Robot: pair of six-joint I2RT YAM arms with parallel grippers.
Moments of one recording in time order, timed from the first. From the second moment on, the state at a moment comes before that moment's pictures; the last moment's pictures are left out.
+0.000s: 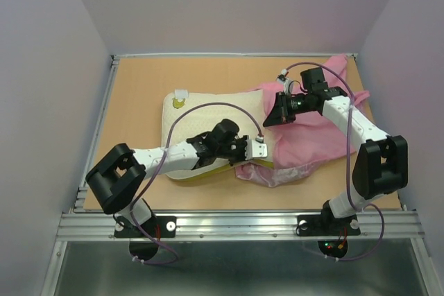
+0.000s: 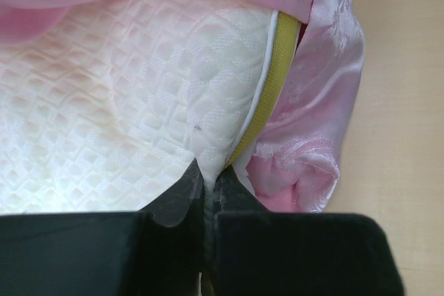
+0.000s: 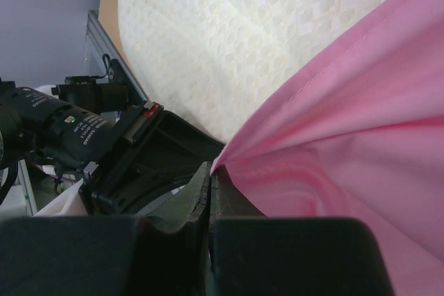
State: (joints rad) left arm -0.93 1.54 0.85 0.05 0.37 0.58; right arm 0.21 1.58 1.25 -0.66 -0.92 0.16
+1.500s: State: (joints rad) left arm -0.53 1.52 1.09 -0.19 0.40 0.52; right arm 0.20 2.26 1.94 -0.78 -0.30 -0.05
